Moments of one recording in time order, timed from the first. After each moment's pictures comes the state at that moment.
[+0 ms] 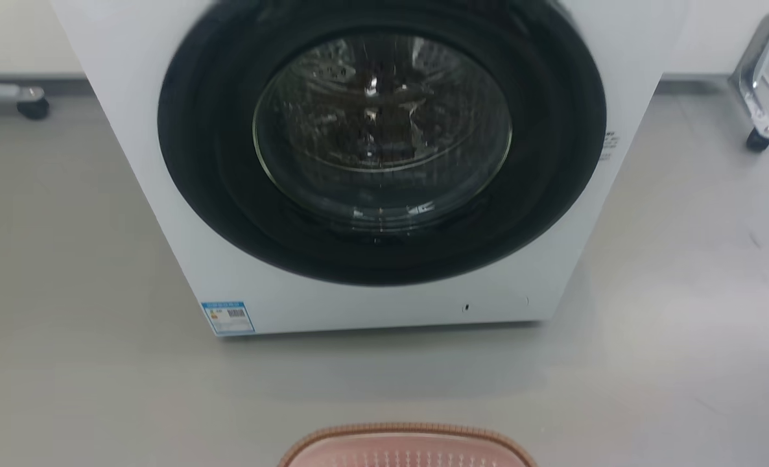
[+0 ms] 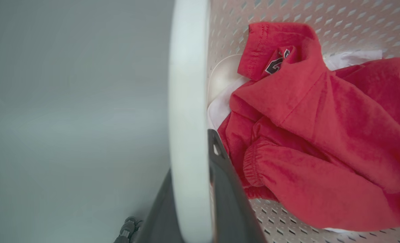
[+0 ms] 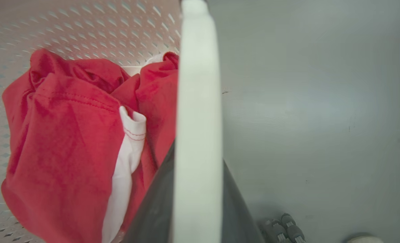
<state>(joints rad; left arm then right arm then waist) -0.33 0.03 -0.70 1.18 -0.80 -0.02 0.01 -0.37 -0.06 0.91 1.04 0.94 -0.09 0.07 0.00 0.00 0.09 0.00</state>
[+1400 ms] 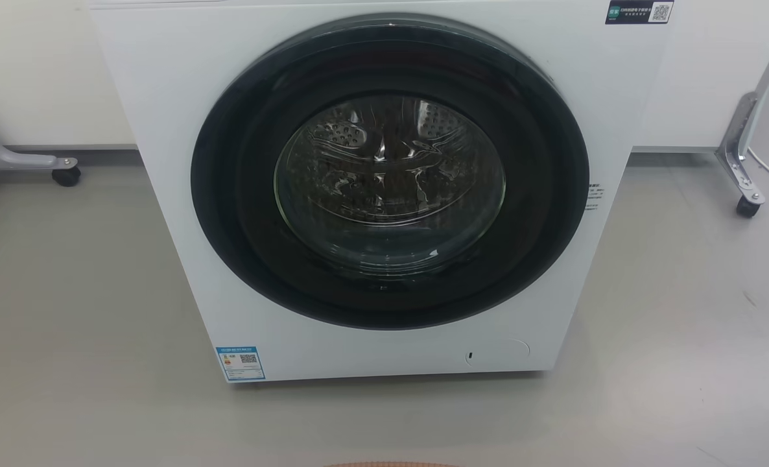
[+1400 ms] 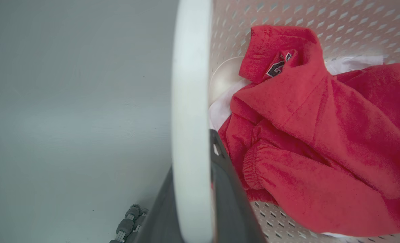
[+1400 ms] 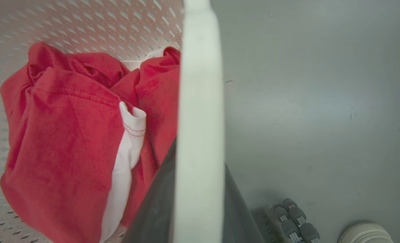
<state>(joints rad) -0.27 0.04 -0.75 1.18 -0.85 0.00 0.05 -0.32 -0.06 1.02 1.06 1.06 -0.10 0.11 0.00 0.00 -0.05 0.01</state>
